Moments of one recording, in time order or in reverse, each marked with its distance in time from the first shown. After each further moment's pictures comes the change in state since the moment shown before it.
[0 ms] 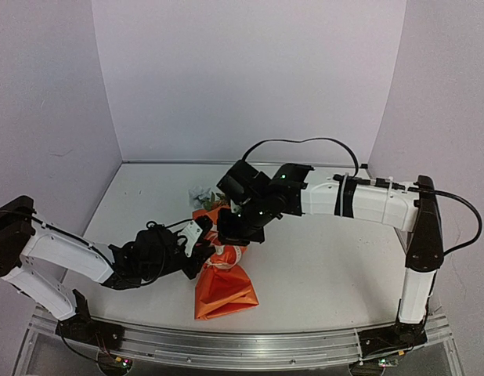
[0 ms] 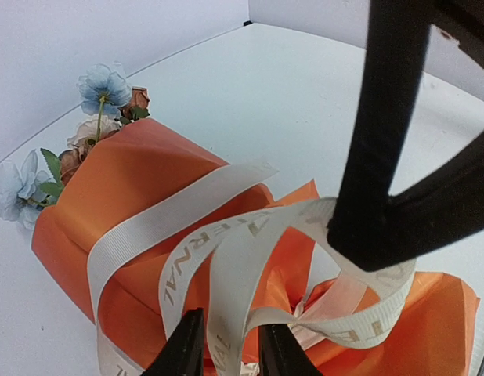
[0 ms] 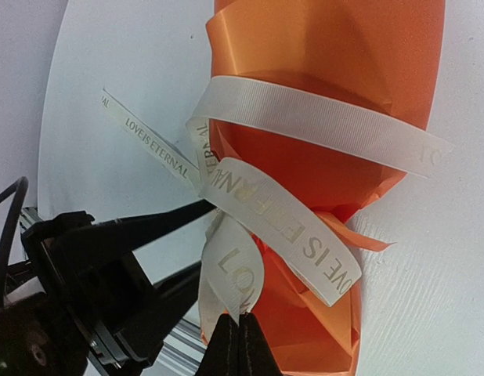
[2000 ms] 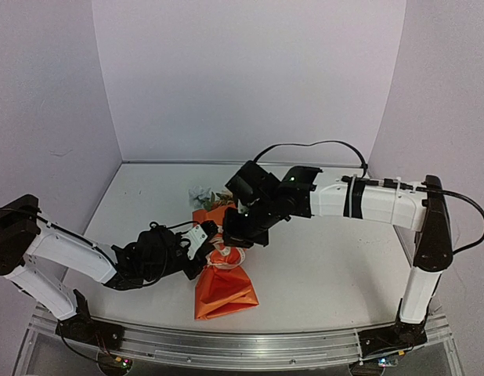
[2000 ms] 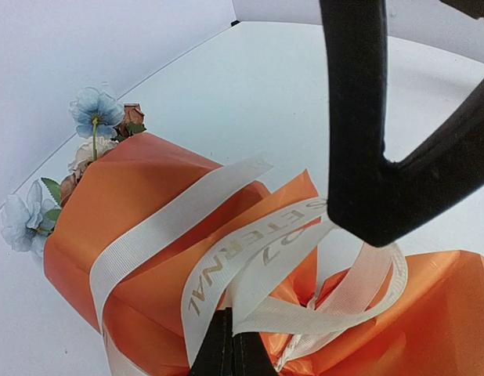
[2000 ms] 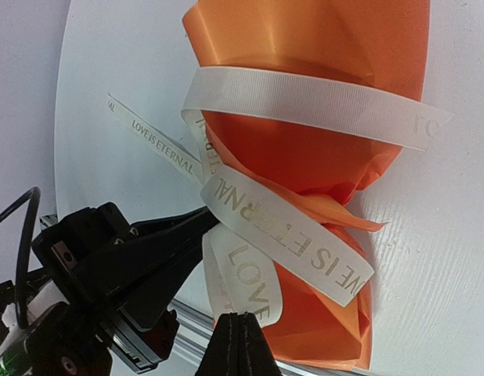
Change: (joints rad) left arm 0.000 0.033 0.001 0.039 0.000 0.162; right arm -0.017 -0.060 -0.097 0.066 -0.049 0.093
